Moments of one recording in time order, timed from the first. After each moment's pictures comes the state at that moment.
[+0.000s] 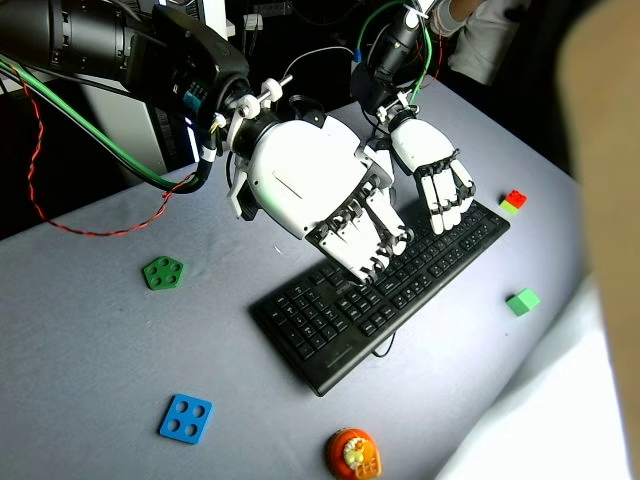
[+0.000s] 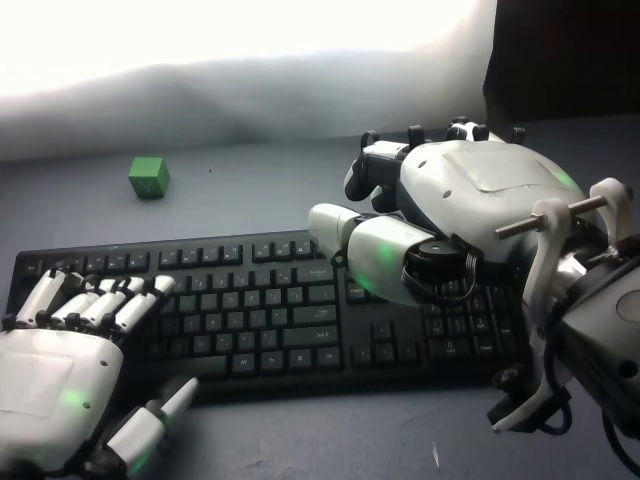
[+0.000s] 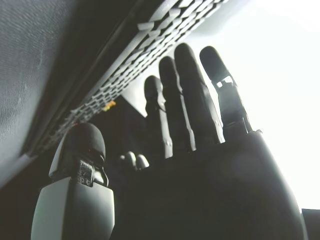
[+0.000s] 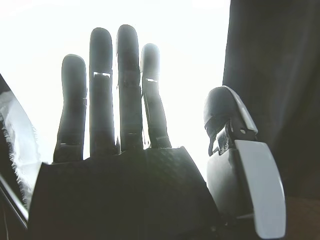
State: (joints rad) left arm 1.15 -1.22 0.90 -0.64 -1.58 1.46; right arm -0.34 -1.19 0.60 1.28 1.07 -1.93
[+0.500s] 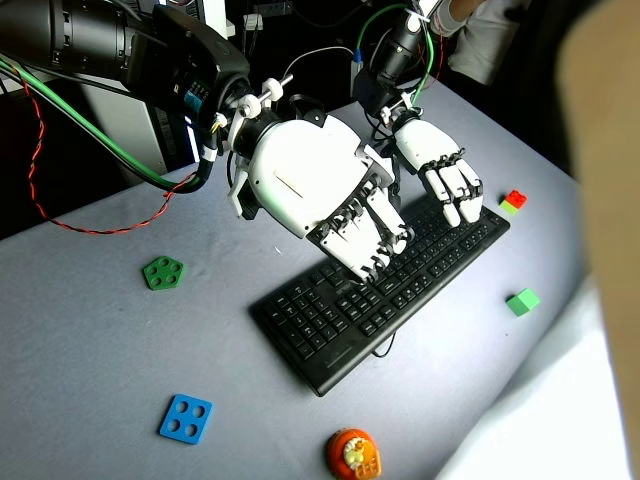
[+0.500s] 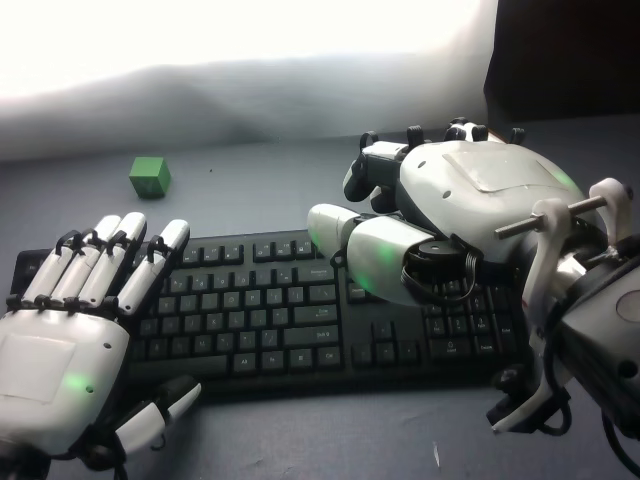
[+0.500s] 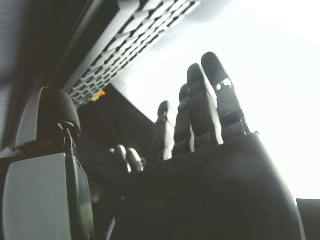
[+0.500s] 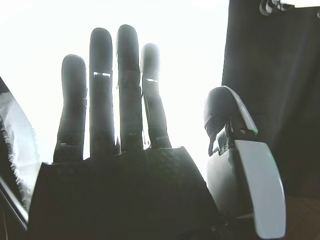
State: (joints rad) left arm 1.13 -1.23 0.94 -0.60 -1.62 1.43; right arm -0.34 -1.19 0.60 1.28 1.07 -1.93
